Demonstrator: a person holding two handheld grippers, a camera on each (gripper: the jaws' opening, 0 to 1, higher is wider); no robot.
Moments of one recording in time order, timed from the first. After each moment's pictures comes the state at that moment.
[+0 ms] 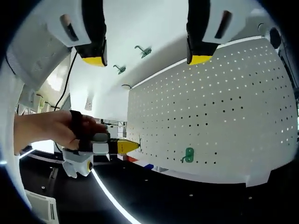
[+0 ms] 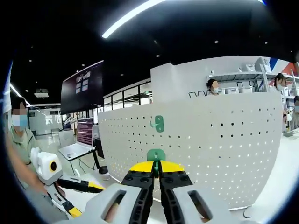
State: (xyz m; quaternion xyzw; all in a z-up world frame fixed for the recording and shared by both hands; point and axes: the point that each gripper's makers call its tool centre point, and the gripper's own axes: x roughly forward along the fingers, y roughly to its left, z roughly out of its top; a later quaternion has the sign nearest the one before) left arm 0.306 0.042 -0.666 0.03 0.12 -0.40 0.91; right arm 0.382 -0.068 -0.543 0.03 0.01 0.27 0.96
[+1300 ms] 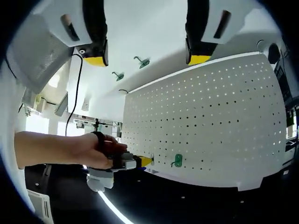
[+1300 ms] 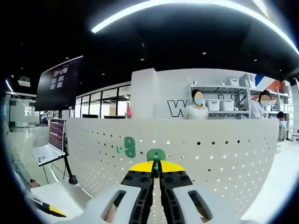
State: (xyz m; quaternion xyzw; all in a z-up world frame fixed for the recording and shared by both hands) left arm 0.284 0.069 -0.684 0.01 0.13 -0.38 0.92; right arm 0.459 -0.072 -0.506 -0.01 -0.02 0.16 0.99
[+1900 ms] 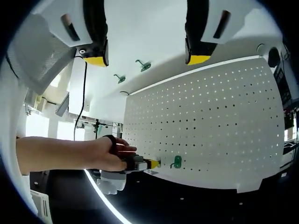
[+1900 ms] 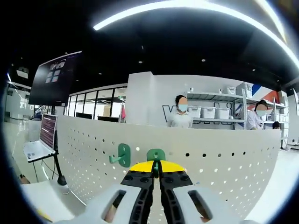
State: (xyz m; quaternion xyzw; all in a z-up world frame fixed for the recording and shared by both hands) left arm 0.278 0.073 -0.688 0.01 0.14 -0.38 0.92; right arm 0.485 -0.060 -0.497 -0.04 -0.05 0.13 0.99
